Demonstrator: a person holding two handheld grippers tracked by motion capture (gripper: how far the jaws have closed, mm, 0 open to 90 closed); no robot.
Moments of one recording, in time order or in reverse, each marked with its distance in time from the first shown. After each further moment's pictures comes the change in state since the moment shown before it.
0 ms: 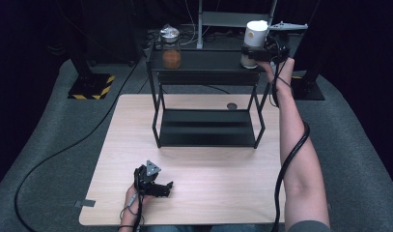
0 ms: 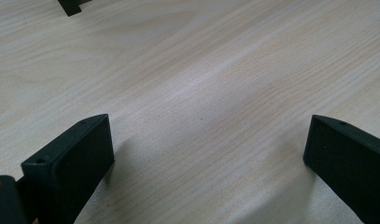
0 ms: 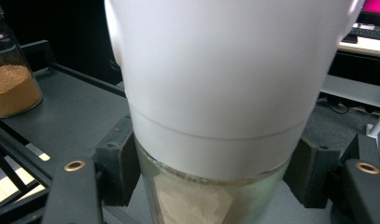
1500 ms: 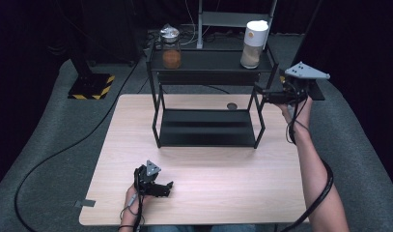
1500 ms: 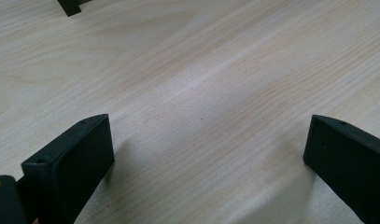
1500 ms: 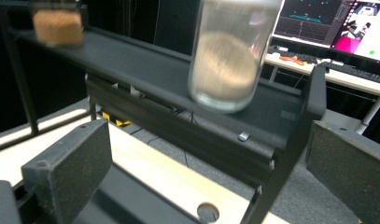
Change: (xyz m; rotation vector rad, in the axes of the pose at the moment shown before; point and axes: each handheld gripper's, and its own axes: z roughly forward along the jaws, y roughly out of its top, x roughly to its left) left arm 0.000 0.000 0.000 -0.001 0.000 0.001; right arm 0.030 -0.103 -0.090 -0.105 -0.041 -0.143
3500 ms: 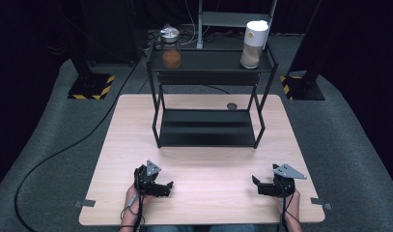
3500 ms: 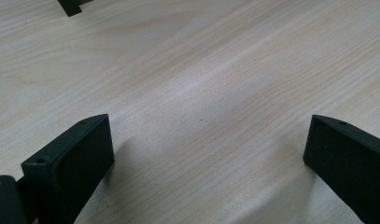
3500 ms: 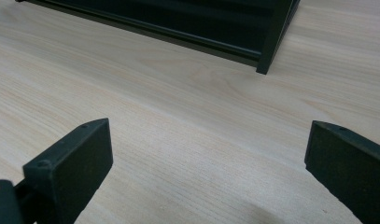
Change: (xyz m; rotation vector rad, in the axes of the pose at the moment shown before) left arm -0.001 0.000 0.000 0.000 0.003 -0.001; right arm 0.081 -0.223 -0.068 0.315 -0.010 0.159
